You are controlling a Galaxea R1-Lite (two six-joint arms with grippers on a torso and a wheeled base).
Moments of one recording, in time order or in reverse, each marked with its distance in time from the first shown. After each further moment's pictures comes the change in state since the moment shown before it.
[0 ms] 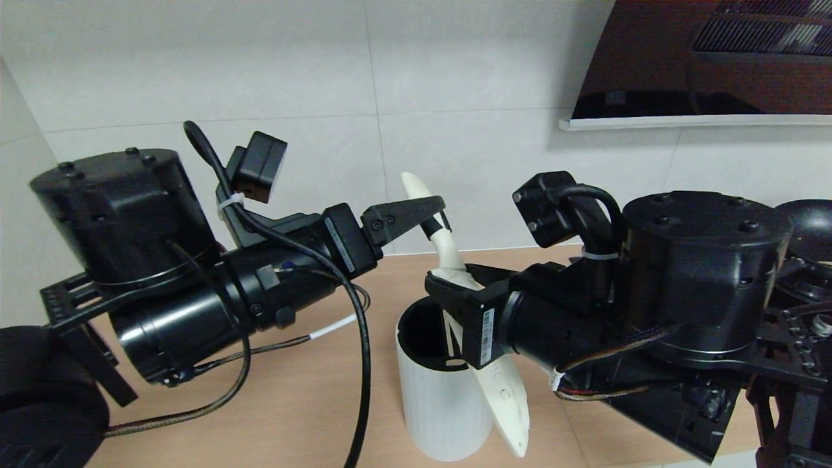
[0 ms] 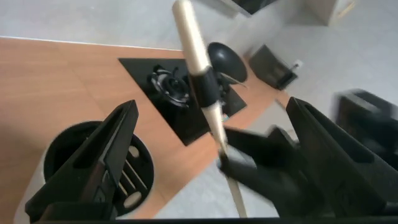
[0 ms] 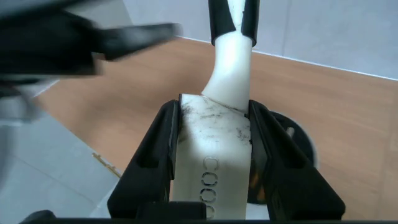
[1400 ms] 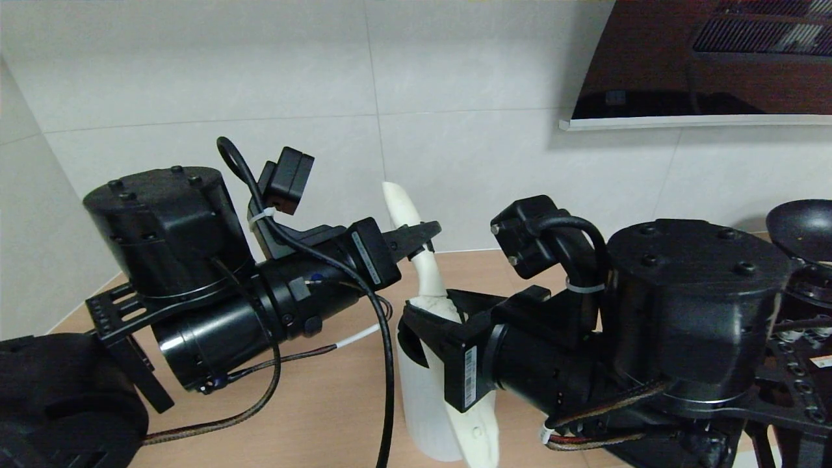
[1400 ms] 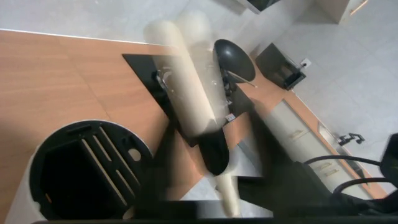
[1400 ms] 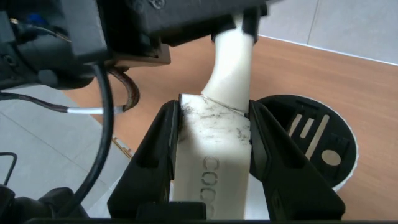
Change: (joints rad) left arm -0.030 0.050 0.007 -0.048 0.030 0.002; right arm 0.070 0.006 0.016 -0.003 0.000 0.014
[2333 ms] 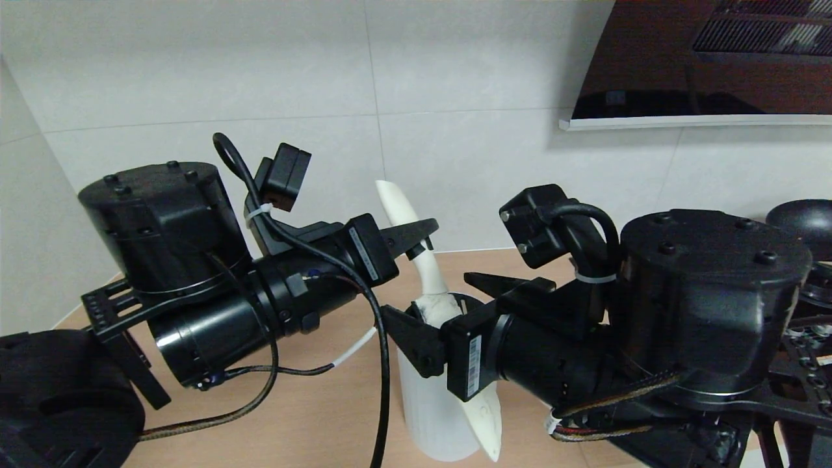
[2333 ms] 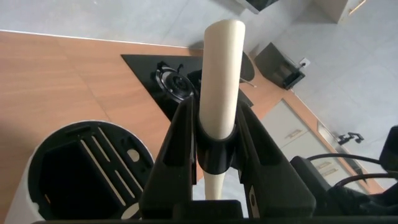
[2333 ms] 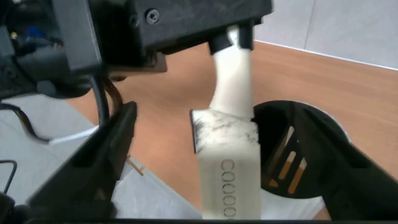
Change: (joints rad) left arm -0.001 -0.009 -0.010 0.010 0.003 0.000; right arm -0.004 -0.010 -0.001 -0.014 -0.003 0.000
